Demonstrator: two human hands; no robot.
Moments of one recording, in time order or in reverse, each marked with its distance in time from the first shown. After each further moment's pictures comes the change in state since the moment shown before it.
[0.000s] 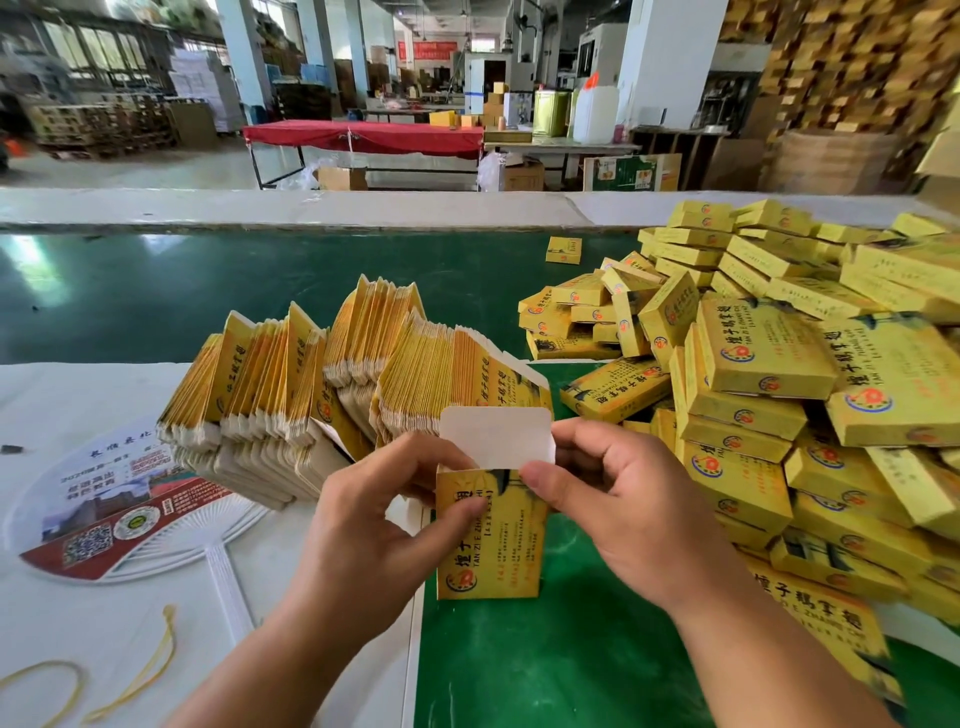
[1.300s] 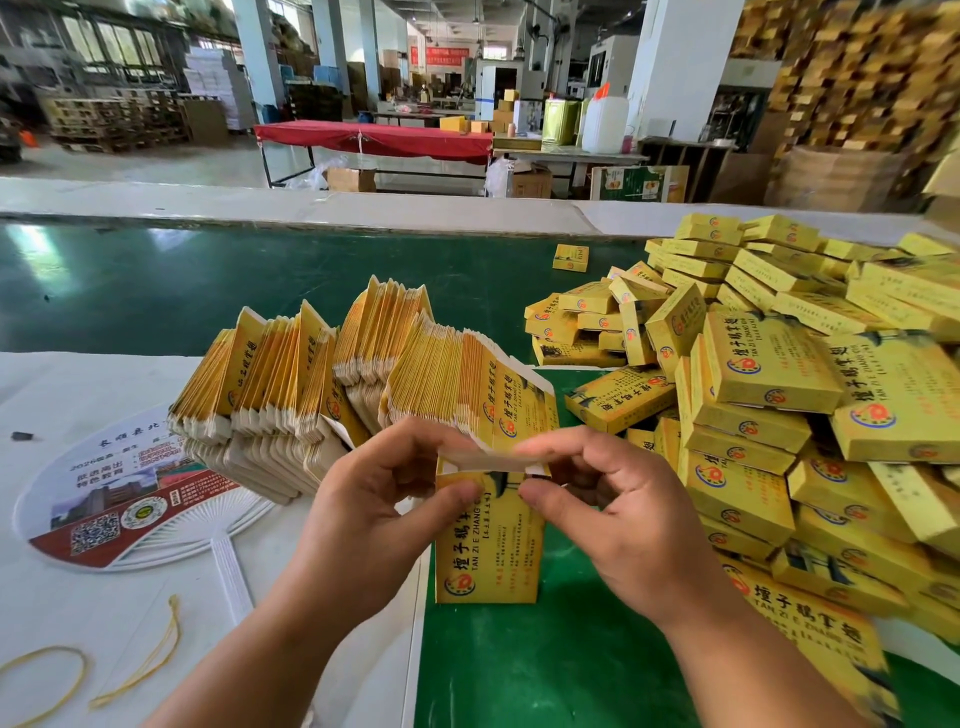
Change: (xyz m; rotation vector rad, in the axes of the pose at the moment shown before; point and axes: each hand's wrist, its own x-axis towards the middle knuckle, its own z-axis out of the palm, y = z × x) left_hand 0.003 -0.002 -0.002 -0.302 -0.030 -0.171; right_hand -0.002 0.005 0.005 0.003 0.030 -0.155
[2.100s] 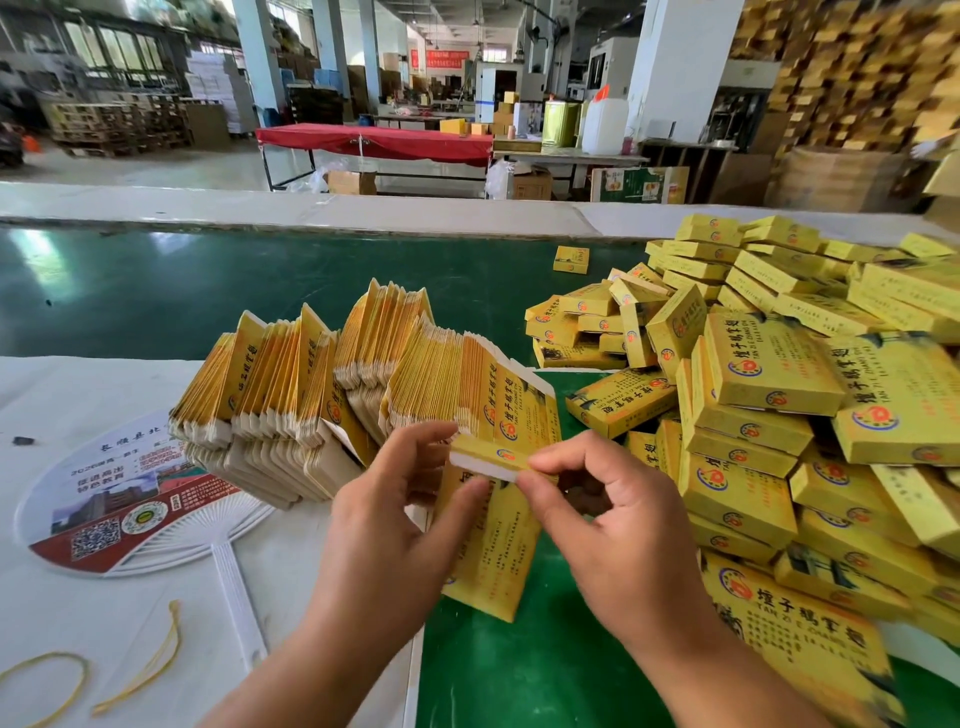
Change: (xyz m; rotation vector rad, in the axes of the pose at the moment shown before) left_hand -0.011 0.006 0.018 0.369 0.191 -0.052; right_hand -0.005 -0.006 0.017 -0.153 0.232 -0.087
